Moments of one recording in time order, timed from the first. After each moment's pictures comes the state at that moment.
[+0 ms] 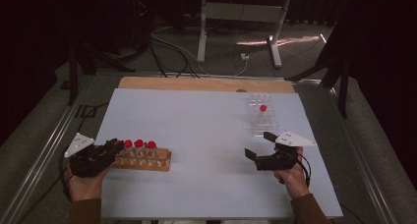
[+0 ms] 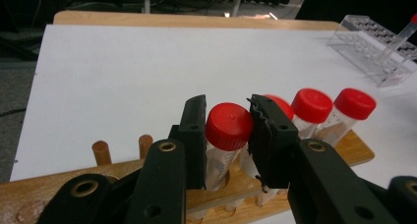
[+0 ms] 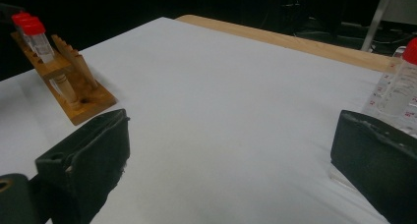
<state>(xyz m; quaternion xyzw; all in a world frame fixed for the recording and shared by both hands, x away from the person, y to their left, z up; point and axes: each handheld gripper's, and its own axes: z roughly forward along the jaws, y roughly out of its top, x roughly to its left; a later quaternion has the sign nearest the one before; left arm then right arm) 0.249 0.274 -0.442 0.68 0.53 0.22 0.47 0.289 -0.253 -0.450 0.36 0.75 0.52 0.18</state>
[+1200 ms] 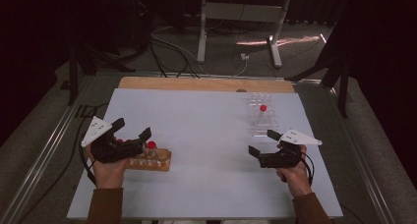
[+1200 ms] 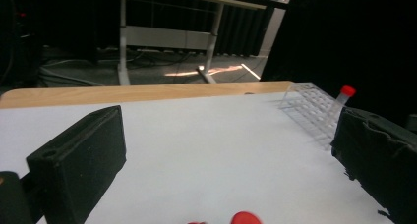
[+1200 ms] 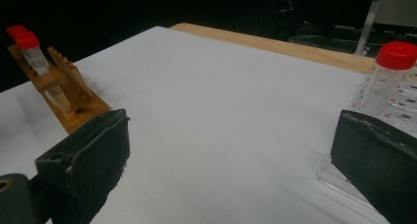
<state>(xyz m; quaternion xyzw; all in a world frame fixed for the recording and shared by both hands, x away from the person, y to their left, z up) 0.266 0.211 -0.396 0.64 0.47 0.25 0.55 0.293 -0.263 -0.447 0.37 0.74 0.53 0.18</state>
